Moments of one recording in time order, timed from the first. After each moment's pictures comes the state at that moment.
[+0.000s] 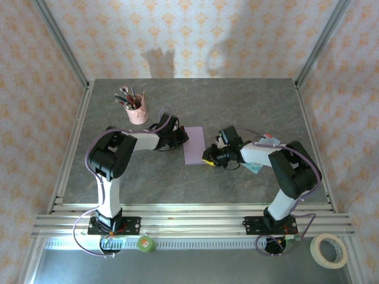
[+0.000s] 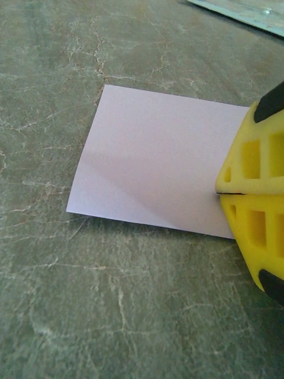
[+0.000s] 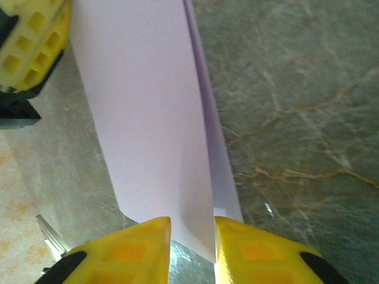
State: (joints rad) left arm -0.43 1.98 1.07 0.07 0.28 -0.97; right arm 0.49 1.68 0.78 -0.09 -0.53 0.88
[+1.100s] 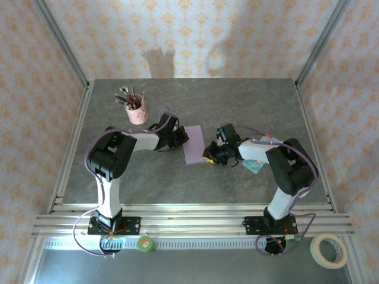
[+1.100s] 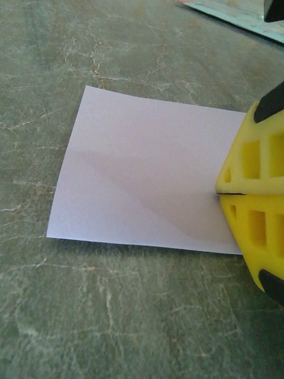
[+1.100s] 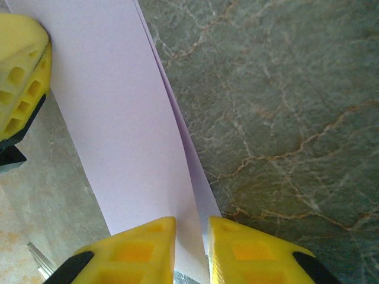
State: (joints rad) left arm -0.43 1.97 1.07 0.06 0.29 -0.98; right arm 0.49 1.72 0.83 -0.14 -0.46 0.92
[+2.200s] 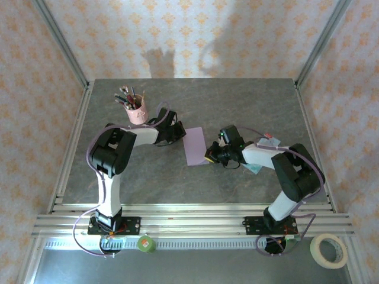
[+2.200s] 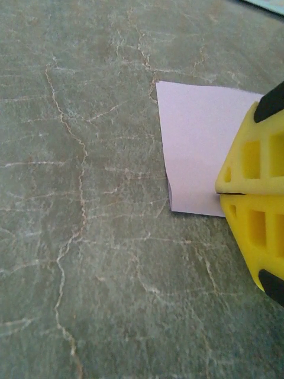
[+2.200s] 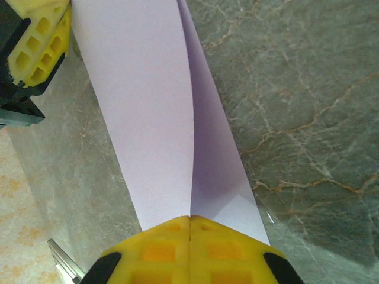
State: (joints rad) left arm -0.39 2.03 1.17 -0.01 0.27 -0.92; right arm 0.50 1.64 0.76 -0.06 -0.47 0.96
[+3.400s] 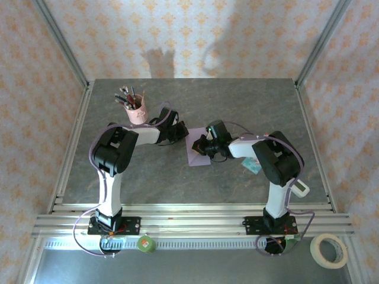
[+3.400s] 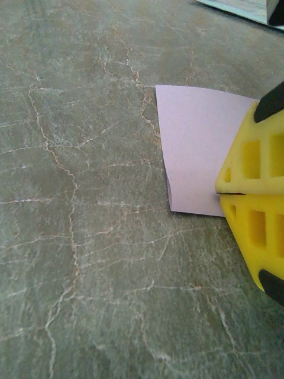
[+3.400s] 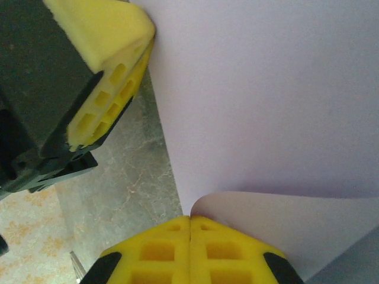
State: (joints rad) left arm -0.39 2.06 1.19 0.02 0.32 -0.91; right arm 0.55 1.88 0.91 0.16 -0.48 1.03
